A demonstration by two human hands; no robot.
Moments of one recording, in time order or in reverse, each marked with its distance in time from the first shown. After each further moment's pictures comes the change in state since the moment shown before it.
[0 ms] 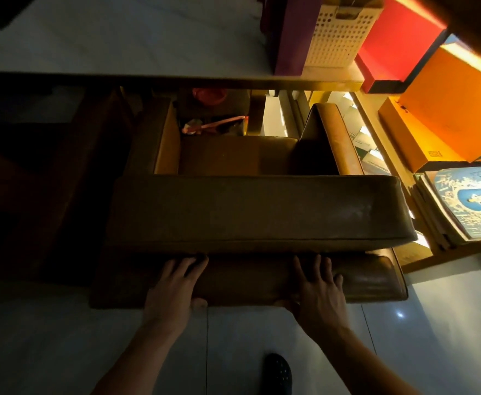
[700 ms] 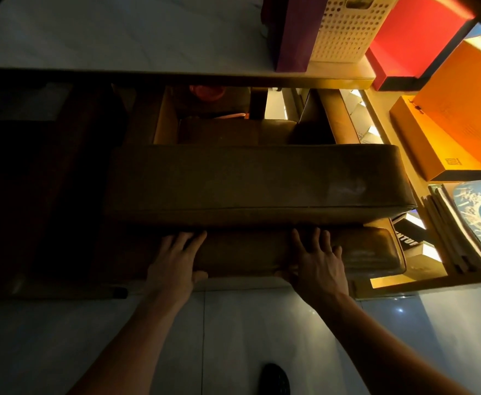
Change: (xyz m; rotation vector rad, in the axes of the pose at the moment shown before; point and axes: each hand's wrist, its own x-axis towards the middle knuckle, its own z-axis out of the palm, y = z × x) left_hand 0.105 0.006 -0.012 0.015 0.063 -0.055; right_hand 0.110 0.017 -0.034 -0.037 0.133 -0.032
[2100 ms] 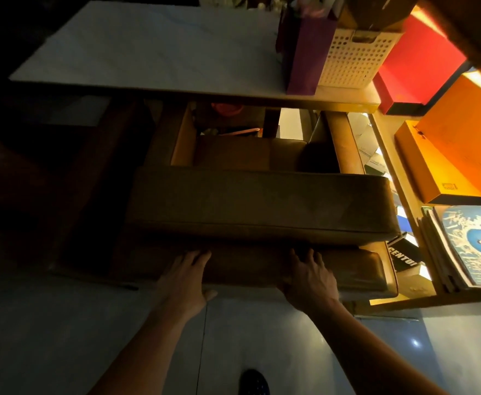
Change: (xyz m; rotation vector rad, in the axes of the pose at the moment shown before) left_hand -0.060 0.047 -0.031 -0.028 -0.165 -0.123; right_hand -0.031 0.013 -0.029 0.120 -0.145 -0.030
